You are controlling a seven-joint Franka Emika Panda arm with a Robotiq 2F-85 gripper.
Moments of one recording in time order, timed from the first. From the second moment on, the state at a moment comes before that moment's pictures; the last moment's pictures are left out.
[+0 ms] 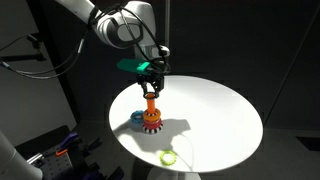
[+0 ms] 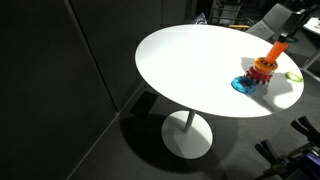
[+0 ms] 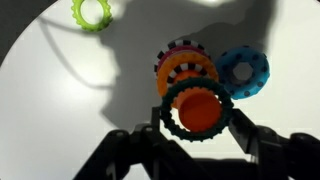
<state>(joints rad) -0.09 -0.01 -0.08 -2.34 -0.04 2.38 -0.27</state>
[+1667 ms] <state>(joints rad) -0.10 0.00 -0.09 -2.34 -0.08 2.40 -0.27</state>
